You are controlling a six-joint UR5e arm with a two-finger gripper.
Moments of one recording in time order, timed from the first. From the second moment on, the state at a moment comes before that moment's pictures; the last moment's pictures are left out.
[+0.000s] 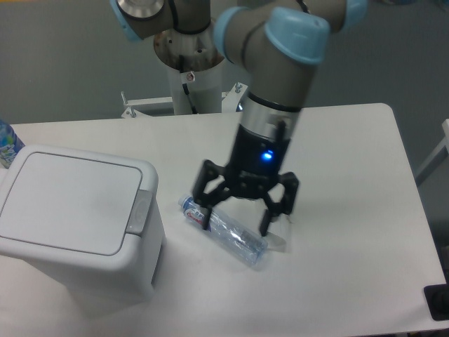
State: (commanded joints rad) arm 2.41 -1.81 -1.45 -0.98 1.06 0.25
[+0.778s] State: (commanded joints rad) arm 2.35 -1.77 -1.54 -0.91 1.07 0.26
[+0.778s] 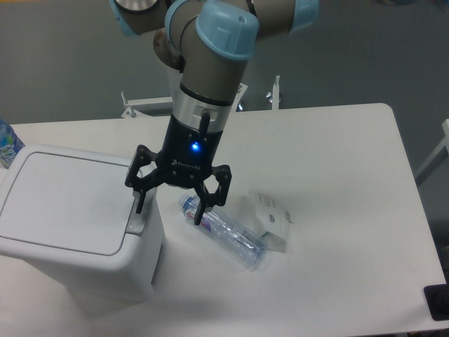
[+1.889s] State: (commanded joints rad) arm 2.34 -1.80 -1.55 -0.88 1.10 0.25
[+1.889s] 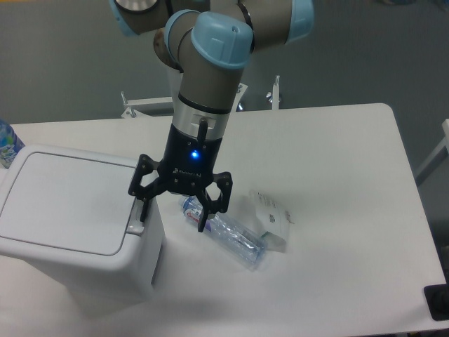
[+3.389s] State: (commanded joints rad) arm 2.43 -1.80 -1.52 -0.88 1.10 0.27
